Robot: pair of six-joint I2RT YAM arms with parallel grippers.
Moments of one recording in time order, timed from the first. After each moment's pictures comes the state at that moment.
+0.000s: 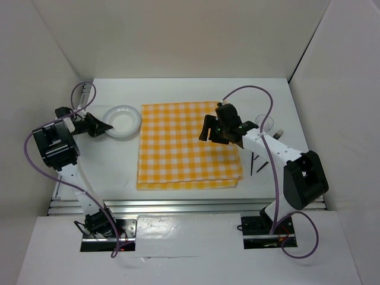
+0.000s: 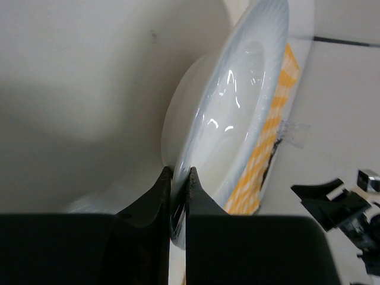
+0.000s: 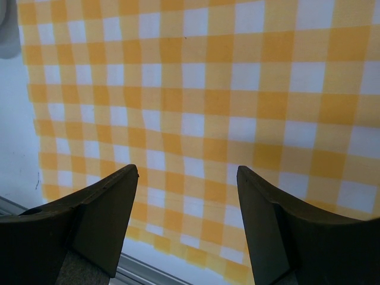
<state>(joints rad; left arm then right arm) 0.52 2.22 1.47 -0.33 0.98 -0.37 0.51 1.53 1.09 -0.36 -0.04 0.60</state>
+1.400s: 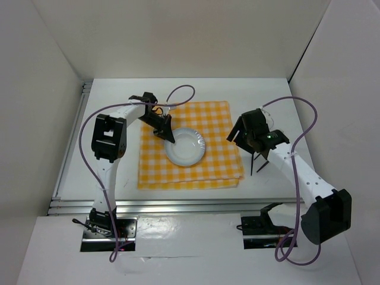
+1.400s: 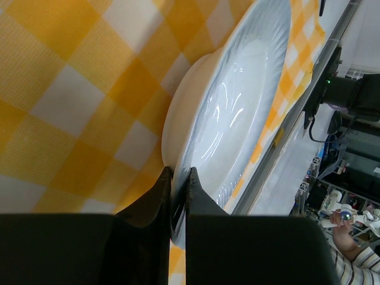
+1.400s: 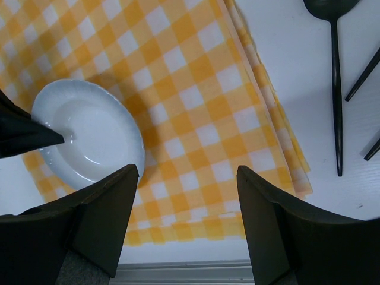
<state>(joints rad) -0.21 2.33 1.83 -0.97 0.92 0.17 0.37 1.19 0.99 -0.64 0.18 0.83</state>
